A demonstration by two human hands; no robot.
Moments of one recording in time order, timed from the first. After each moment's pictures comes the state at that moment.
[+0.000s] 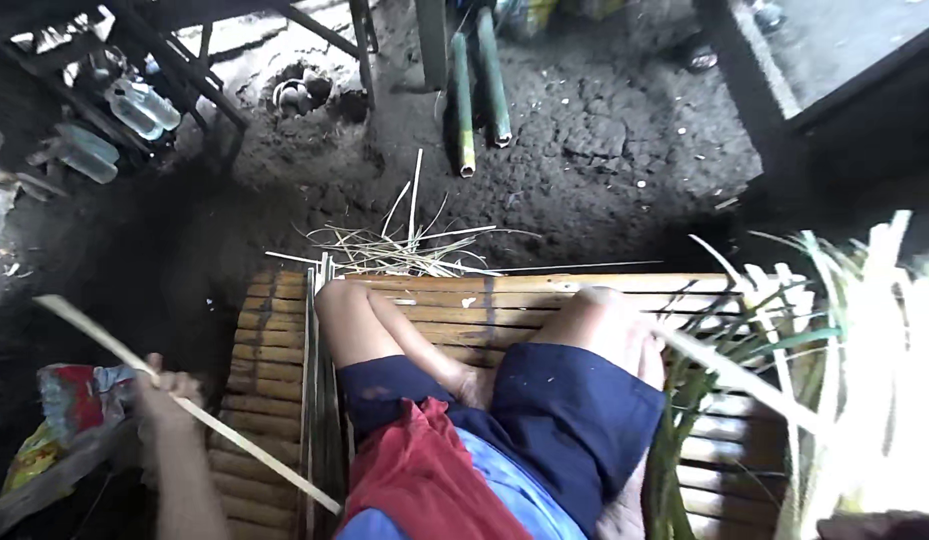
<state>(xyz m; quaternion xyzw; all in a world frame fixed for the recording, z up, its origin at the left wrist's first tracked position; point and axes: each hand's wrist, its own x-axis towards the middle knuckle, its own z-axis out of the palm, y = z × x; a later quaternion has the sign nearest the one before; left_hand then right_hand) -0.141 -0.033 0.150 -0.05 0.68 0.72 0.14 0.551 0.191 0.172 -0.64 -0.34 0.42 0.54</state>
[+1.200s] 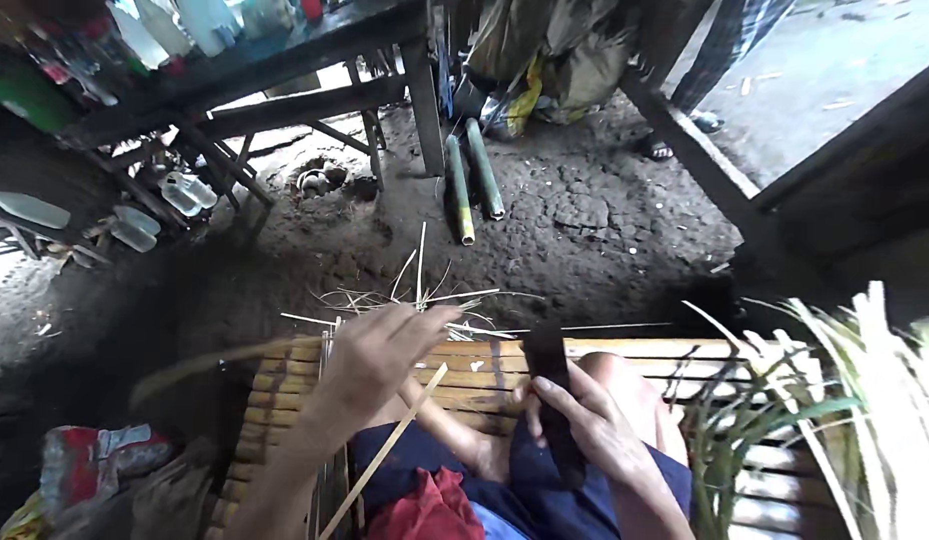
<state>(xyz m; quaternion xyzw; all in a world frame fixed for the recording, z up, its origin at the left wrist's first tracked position) 0.044 0.189 0.302 0.74 0.56 0.35 -0.11 0.302 0.260 0.209 -0.32 -0.58 0.69 0.31</state>
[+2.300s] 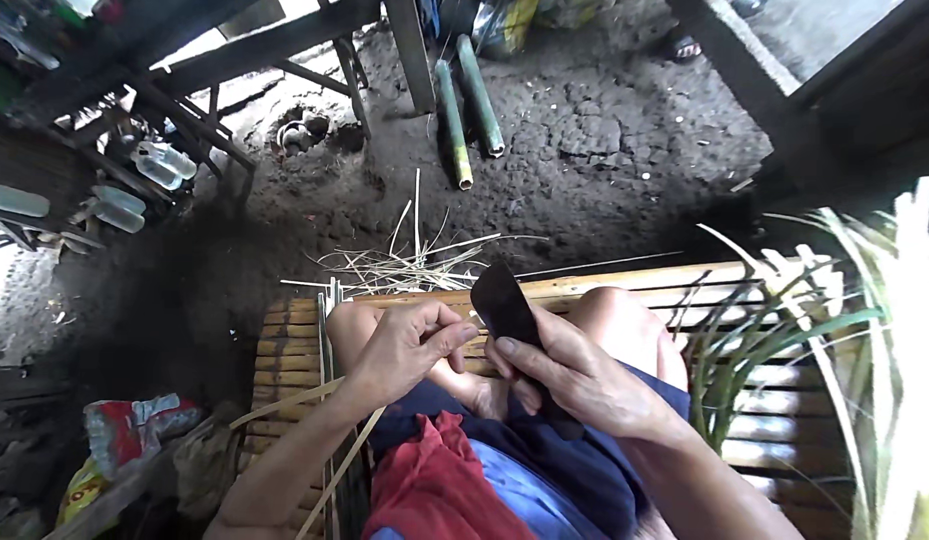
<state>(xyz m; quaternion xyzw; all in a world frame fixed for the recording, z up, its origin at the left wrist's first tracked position) 0.079 0.176 0.274 0.53 0.55 0.44 0.47 0.283 0.258 0.261 -0.18 -0.65 0.72 0.18</state>
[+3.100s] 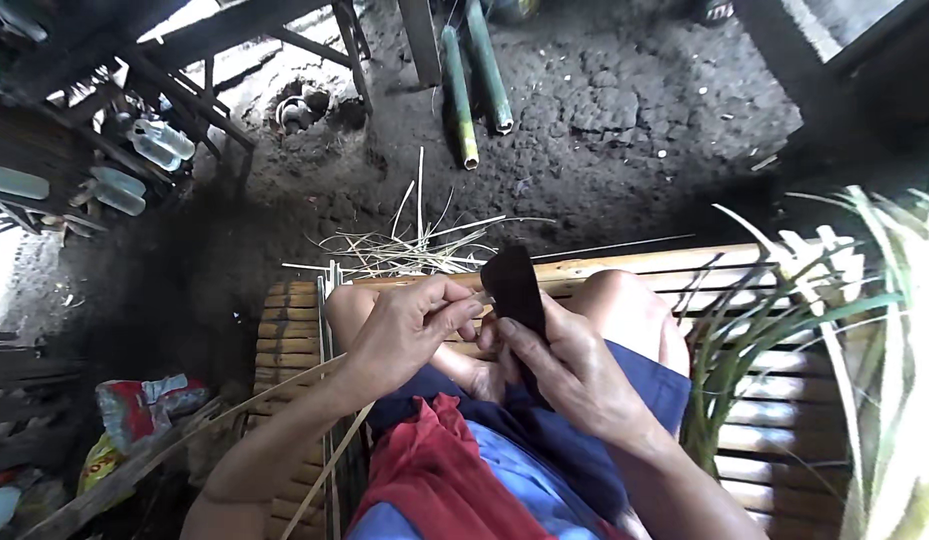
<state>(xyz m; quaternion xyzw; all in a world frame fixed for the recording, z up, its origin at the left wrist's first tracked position) 0.089 0.180 0.292 0.60 0.60 0.38 0.37 0.282 0.242 0.247 -0.21 -0.72 0.58 0.33</state>
